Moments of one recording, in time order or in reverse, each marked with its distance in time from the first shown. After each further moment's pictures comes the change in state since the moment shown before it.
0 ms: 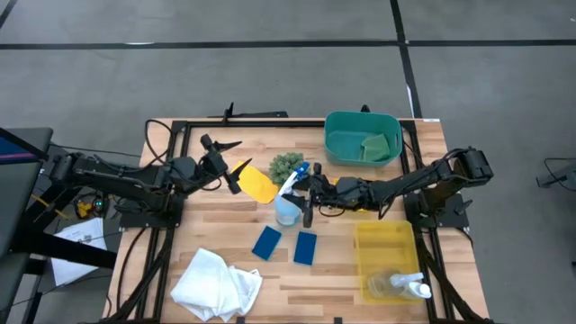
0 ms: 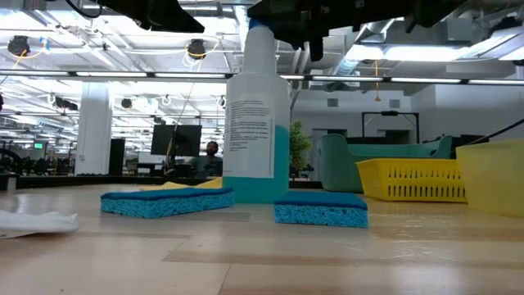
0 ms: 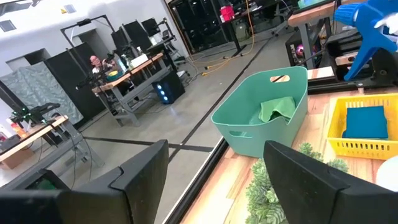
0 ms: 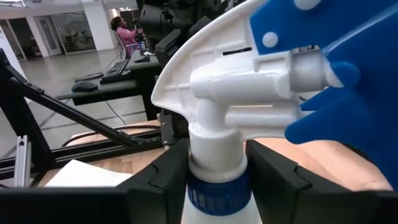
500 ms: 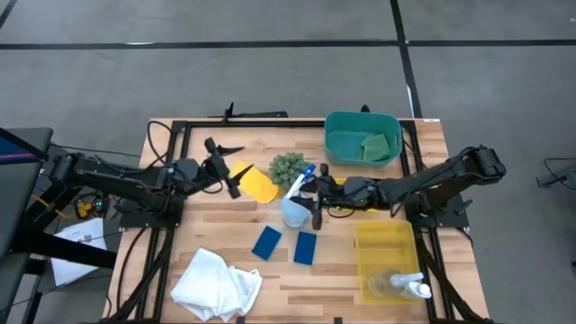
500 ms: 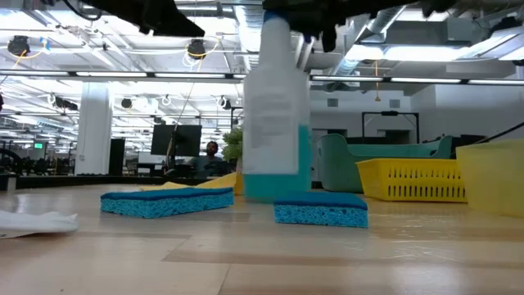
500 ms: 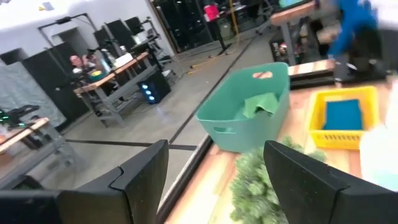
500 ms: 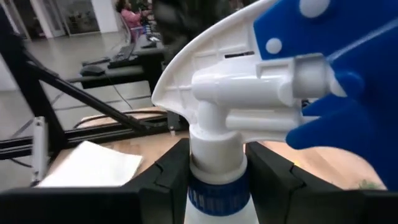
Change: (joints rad) left arm 0.000 0.000 -0.021 -0.018 0.073 -0.023; right arm 0.028 -0.116 -0.007 -0.152 -0.004 -0.005
